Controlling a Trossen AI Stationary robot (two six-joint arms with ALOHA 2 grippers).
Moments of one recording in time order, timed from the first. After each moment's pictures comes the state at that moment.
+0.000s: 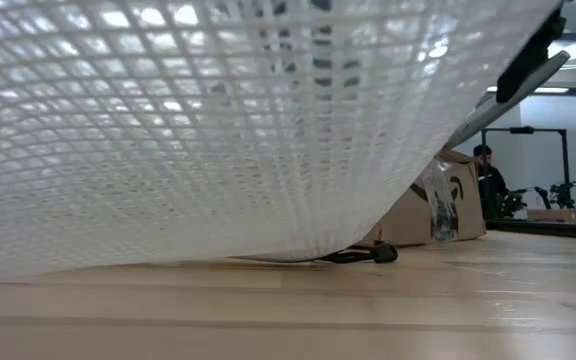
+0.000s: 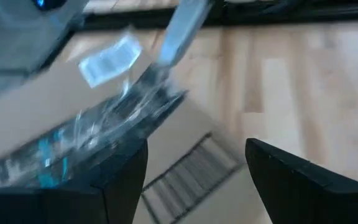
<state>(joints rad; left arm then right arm) -0.12 1.81 1.27 -0.09 -0.37 -0.09 0.12 1.19 1.08 -1.20 0.19 0.67</state>
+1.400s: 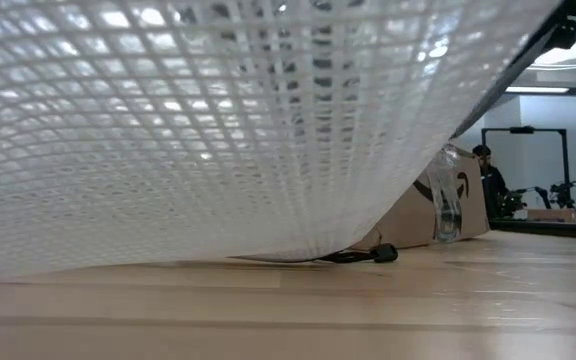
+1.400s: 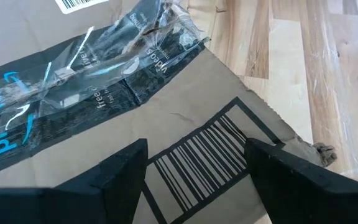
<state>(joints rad) -0.11 1.88 1.27 -0.12 -0.29 -0.18 0.42 1.08 1.03 -1.18 0.52 1.03</state>
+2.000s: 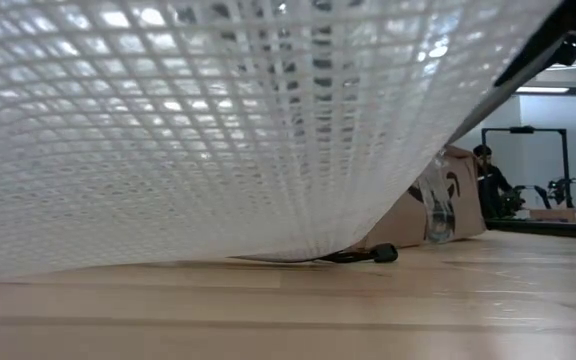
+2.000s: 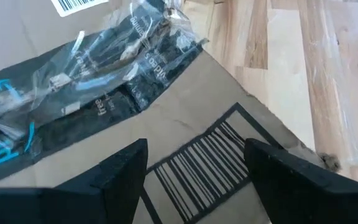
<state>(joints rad) -0.12 1.85 1.27 -0.16 -0.29 -0.13 0.46 1.09 0.96 -1.02 0.50 1.02</state>
